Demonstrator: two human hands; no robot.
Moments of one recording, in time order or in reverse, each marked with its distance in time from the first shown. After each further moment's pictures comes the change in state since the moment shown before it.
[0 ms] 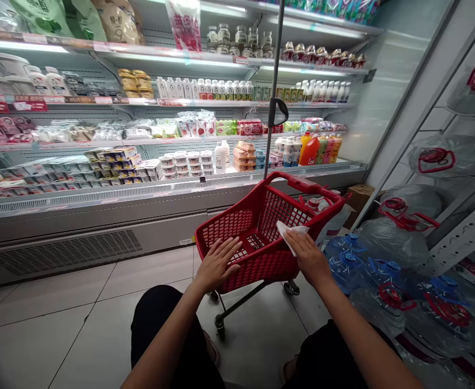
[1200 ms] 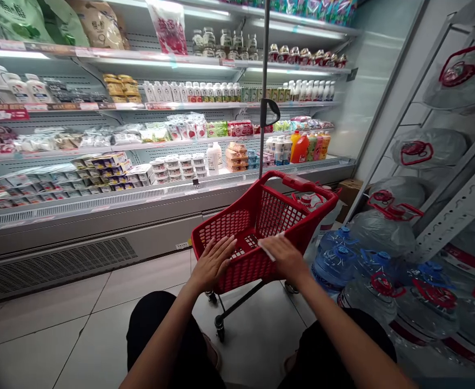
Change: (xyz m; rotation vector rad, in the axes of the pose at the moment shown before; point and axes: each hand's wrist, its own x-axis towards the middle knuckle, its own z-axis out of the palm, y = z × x) left_hand 0.001 -0.009 0.000 0.070 0.026 0.059; right_hand 0.015 -0.037 0.003 0.095 -0.087 -0.120
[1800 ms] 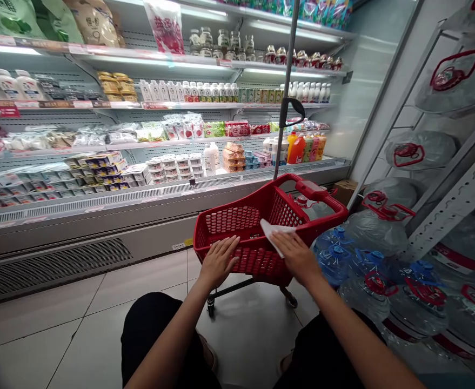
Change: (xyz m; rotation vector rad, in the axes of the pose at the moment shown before) left_hand 0.026 0.026 0.029 -0.038 0.056 -0.147; right_hand -0.015 0.018 -0.025 -0.186 -0.029 0.065
